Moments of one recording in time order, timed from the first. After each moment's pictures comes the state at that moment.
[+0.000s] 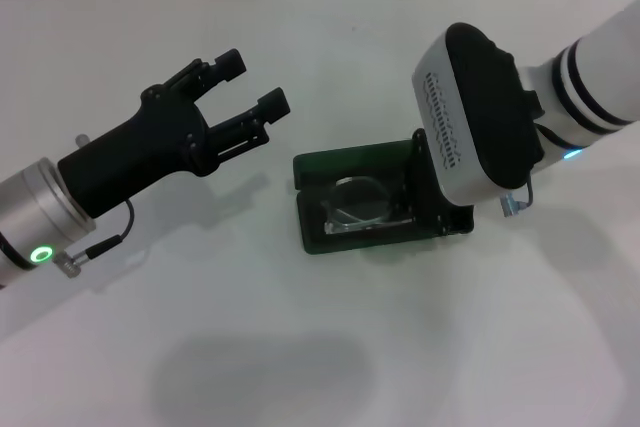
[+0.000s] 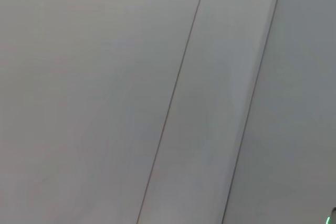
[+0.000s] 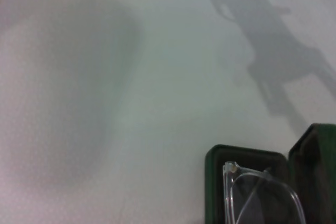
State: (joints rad) left arm -0.34 -2.02 1.41 0.40 0.84 1.49 -1.02; right arm 0.74 2.03 -1.73 -1.22 -2.31 -1.27 1.79
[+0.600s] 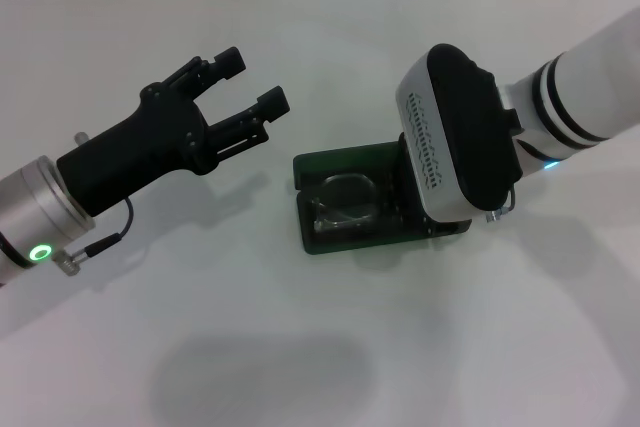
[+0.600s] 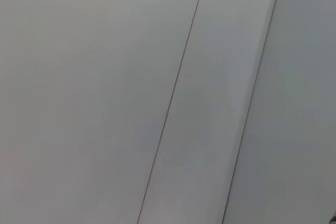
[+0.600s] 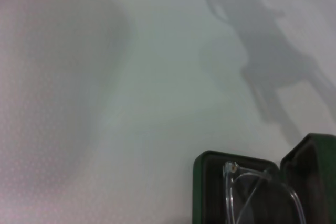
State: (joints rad) left arm -0.34 -2.02 1.41 0.41 0.84 1.49 -1.01; right arm 0.73 2.03 -1.81 -1.20 -2.31 -1.15 1.79
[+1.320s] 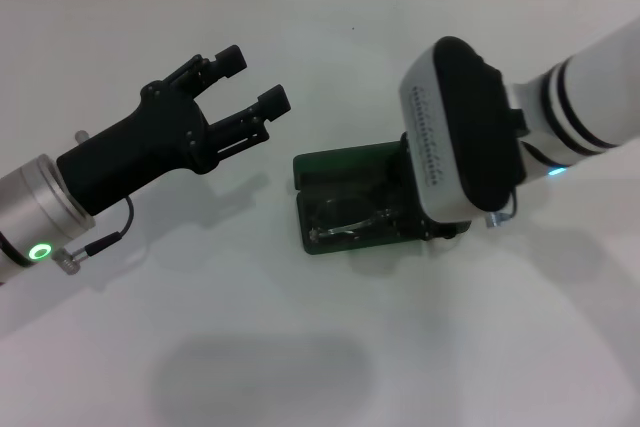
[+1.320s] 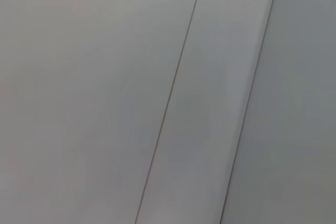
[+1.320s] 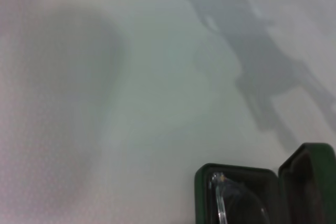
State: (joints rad) left arm -0.34 -2.01 1.41 0.41 0.84 1.49 -1.02; right arm 0.67 2.03 -1.82 -1.32 -2.33 -1.18 1.88
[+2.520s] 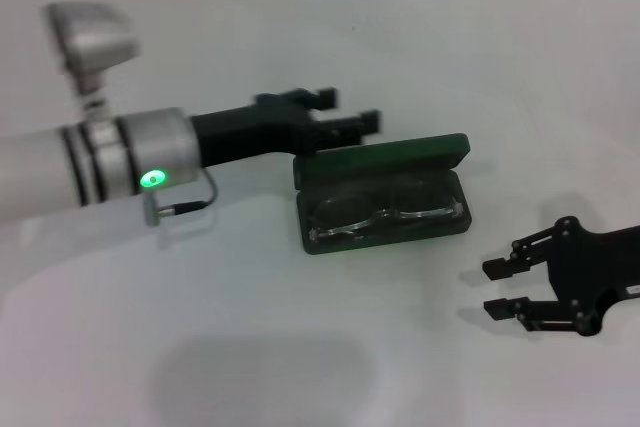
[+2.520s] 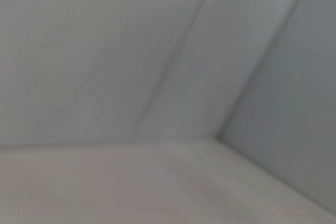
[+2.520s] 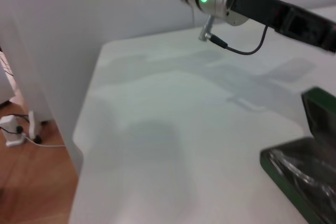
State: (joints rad) left arm -0.61 -2.03 1.42 0.40 1.18 1.16 -1.46; right arm 0.44 2.01 -1.13 -0.88 -1.97 -1.61 1.34
